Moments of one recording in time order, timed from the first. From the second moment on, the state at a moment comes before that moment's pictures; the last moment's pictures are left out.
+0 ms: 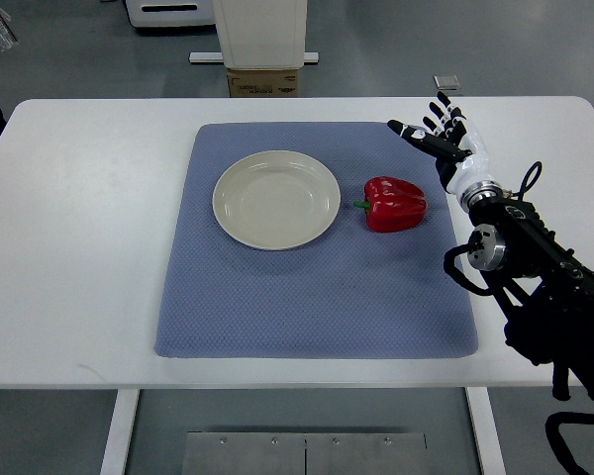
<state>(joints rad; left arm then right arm) -0.02 0.00 -0.21 -0.18 0.05 -0.02 -0.14 0.69 0.00 1.07 0.81 -0.69 -0.17 0.15</state>
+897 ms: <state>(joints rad) -0.02 0.00 -0.21 -0.18 0.05 -0.02 -0.14 0.69 0.00 1.07 0.82 -0.69 -0.17 0.18</state>
